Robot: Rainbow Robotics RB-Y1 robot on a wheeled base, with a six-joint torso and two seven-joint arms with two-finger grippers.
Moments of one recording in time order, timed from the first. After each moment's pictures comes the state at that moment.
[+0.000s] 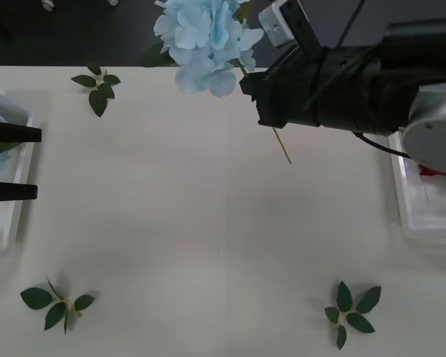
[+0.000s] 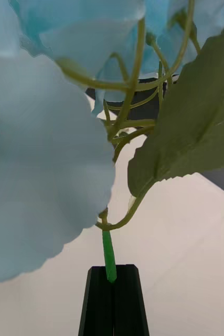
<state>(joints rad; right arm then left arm) -0.62 -0.86 0.45 -2.15 -0.97 0.78 1.46 -0.30 0.60 0.59 -1.65 1.68 1.88 -2.72</state>
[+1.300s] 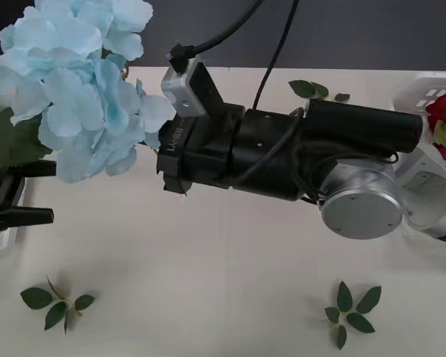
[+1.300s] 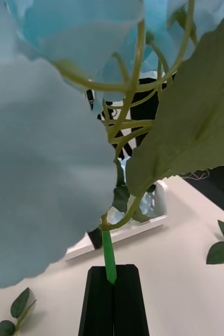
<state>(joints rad) -0.72 -0.73 0.84 -2.09 -1.18 0.26 1.86 -0.24 0.56 0.50 -1.45 1.81 1.88 -2.72</state>
